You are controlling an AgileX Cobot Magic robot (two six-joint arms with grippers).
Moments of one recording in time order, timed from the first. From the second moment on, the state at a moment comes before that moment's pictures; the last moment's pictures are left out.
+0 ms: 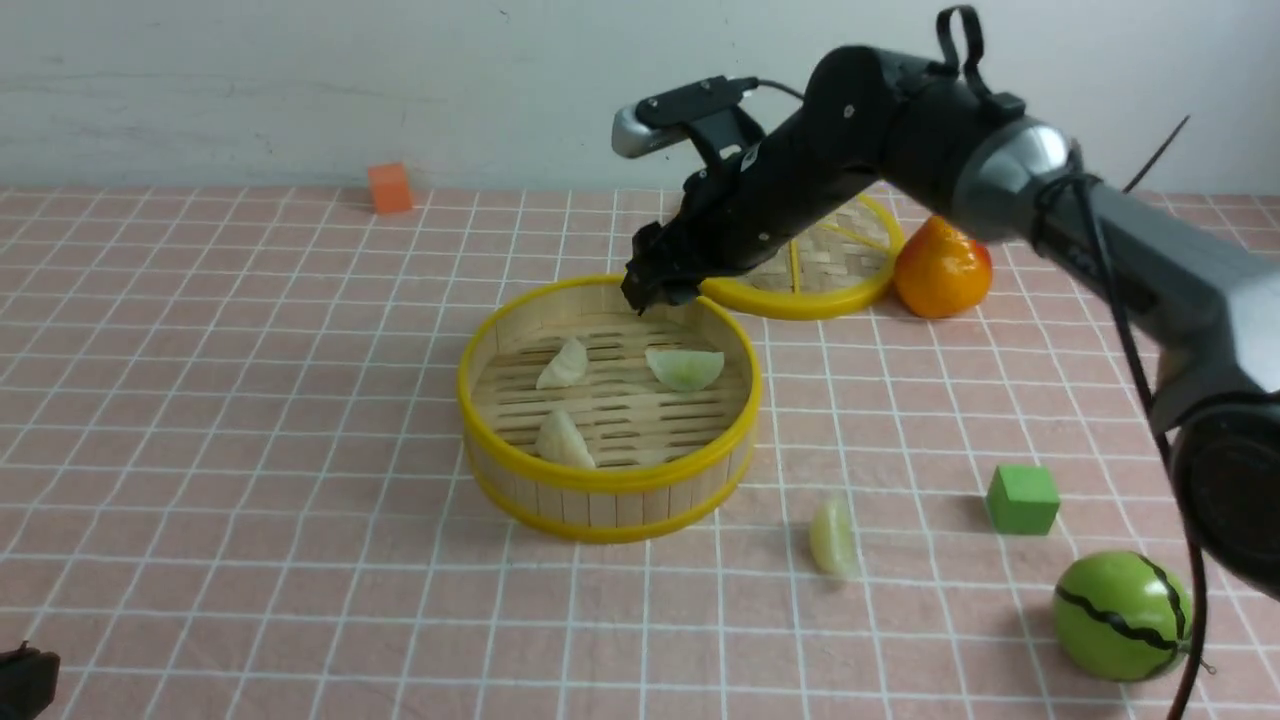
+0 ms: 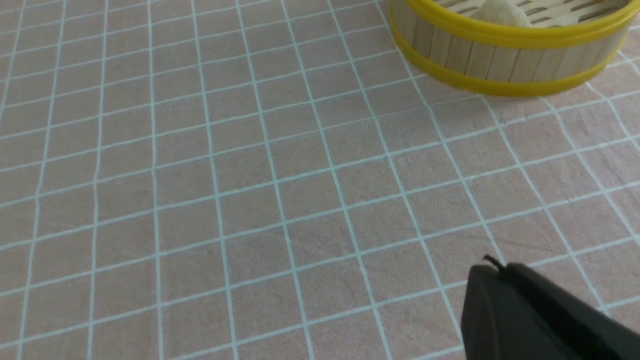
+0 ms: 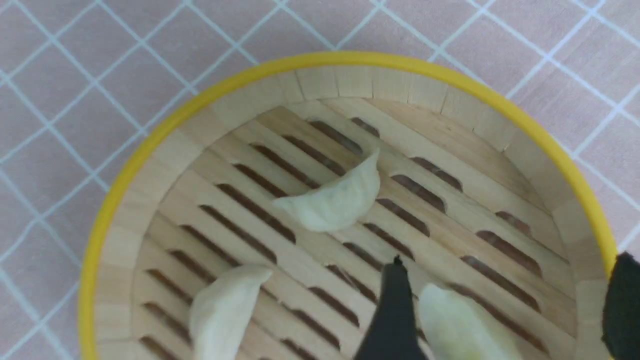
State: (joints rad) right arm 0.40 2.29 -2.24 0.38 0.91 -0.38; left arm -0.59 0.41 -0.43 0.45 0.72 -0.47
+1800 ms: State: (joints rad) right arm 0.44 1.90 -1.65 0.43 0.57 -0.27; left arm -0.59 0.41 -0.43 0.41 0.66 -0.47
